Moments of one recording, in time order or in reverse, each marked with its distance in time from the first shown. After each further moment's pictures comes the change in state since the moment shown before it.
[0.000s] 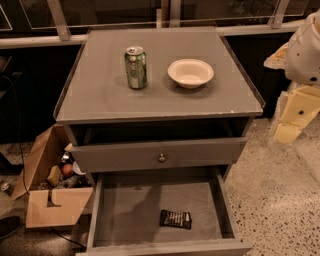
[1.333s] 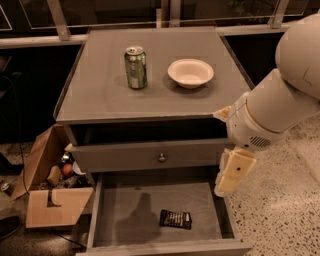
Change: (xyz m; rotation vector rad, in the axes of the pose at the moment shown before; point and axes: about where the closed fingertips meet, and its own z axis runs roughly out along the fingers) arm -0.045 0.063 0.116 -0.100 -0.148 -0.054
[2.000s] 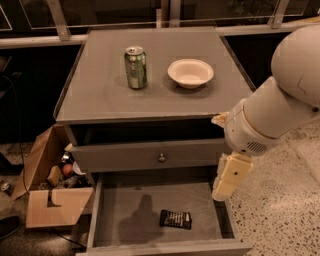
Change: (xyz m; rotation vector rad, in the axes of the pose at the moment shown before) arm 0.002 0.005 0.014 -0.025 -0.012 0.012
